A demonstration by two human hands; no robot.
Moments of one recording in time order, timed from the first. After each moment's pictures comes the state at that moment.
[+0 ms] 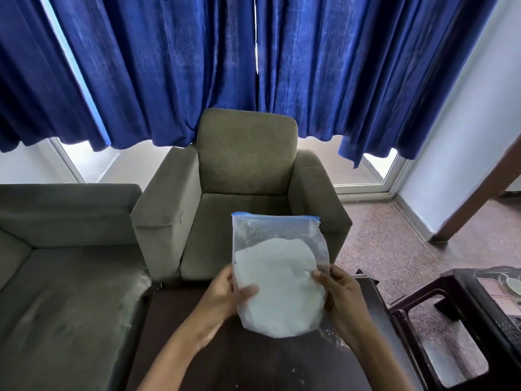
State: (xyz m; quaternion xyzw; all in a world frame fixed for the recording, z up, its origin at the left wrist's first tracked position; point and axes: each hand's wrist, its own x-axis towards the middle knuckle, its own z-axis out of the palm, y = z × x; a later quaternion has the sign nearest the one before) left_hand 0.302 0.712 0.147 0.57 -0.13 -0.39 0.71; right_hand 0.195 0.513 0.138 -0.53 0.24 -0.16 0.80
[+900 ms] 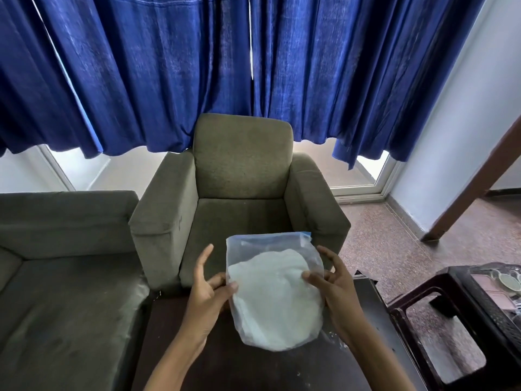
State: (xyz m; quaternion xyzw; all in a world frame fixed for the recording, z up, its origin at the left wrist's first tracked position) left_hand 0.319 0.737 0.144 0.62 -0.12 -0.24 0.74; right_hand 0.215 0.538 0.151 -0.58 0.24 -0.20 0.76
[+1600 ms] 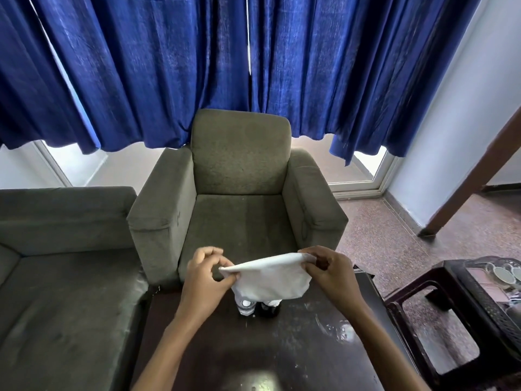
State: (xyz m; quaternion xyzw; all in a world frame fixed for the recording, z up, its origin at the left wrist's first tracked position) left_hand 0.344 0.733 0.132 0.85 -0.23 -0.03 0.47; right_hand 0.220 0.527 0.165 -0.84 0.21 -0.20 0.46
